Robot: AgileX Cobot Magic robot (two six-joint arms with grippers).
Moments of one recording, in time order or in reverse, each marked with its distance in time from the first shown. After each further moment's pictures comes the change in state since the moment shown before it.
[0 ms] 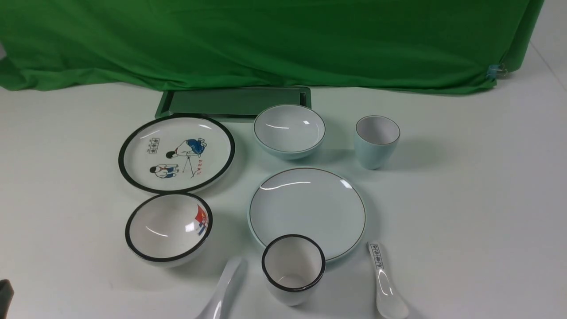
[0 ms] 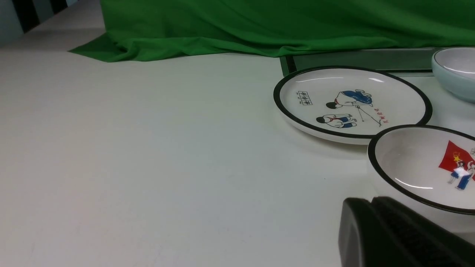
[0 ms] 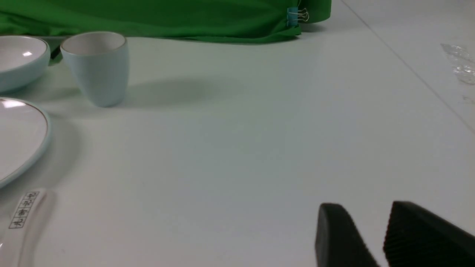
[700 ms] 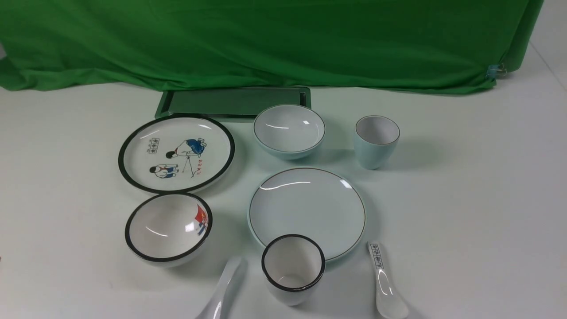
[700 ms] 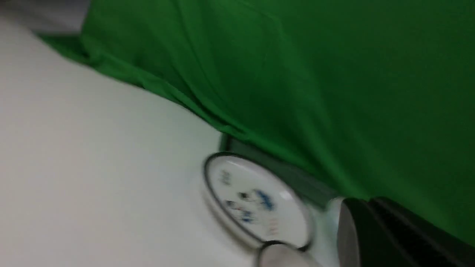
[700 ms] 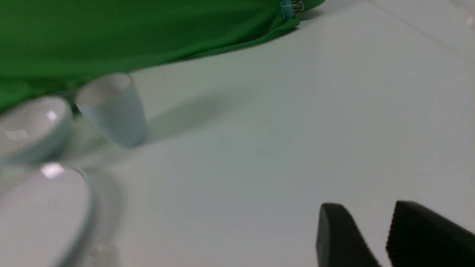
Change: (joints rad) right arm 0.000 0.000 0.000 0.097 -0.001 0.403; left arm 0.000 0.000 0.000 -0.463 -0.206 -0.317
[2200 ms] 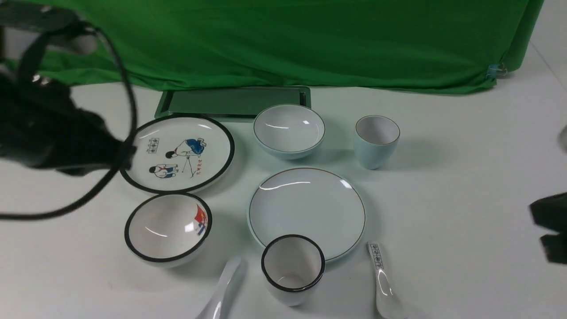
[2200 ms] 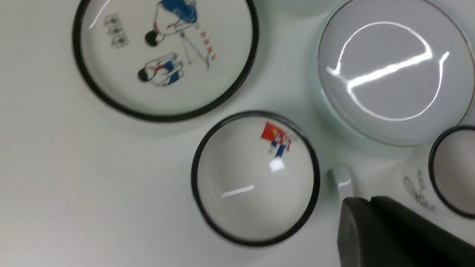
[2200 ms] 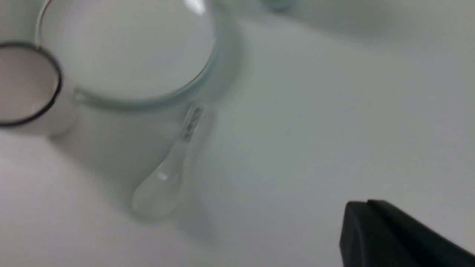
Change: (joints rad) right arm 0.325 0.962 -0.838 0.150 0.543 -0.774; left arm -0.303 1.206 -1.178 0.295 0.939 0.458
